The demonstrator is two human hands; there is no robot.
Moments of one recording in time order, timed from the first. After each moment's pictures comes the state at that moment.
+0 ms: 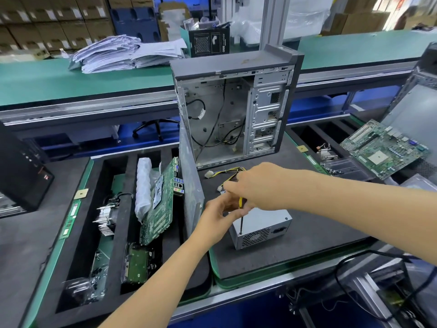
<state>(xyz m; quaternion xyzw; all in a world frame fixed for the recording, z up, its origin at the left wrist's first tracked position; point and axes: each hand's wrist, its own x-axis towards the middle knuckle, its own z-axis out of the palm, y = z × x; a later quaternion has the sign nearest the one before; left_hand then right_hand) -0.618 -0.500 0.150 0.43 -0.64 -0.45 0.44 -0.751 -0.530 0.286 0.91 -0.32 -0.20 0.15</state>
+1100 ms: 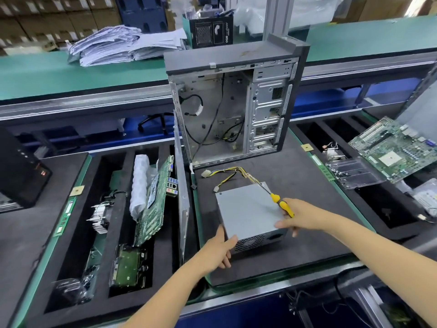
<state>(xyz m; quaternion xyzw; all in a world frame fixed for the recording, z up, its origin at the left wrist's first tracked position) -0.636 -0.493 0.093 0.61 -0.54 -0.56 0.15 -0.889 -0.587 0.132 0.71 -0.55 0.01 -0.44</state>
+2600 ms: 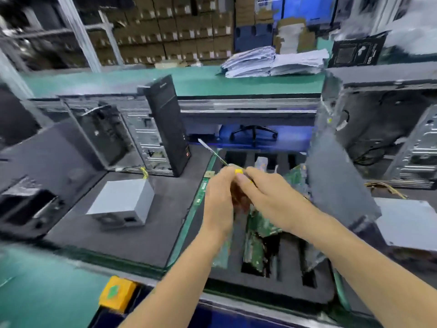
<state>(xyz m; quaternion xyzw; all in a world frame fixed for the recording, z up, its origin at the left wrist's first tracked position) -0.412 -0.383 0.253 0.51 -0.39 -0.34 0.69 -0.515 -0.441 0.278 0.88 -0.28 0.22 -0.32</state>
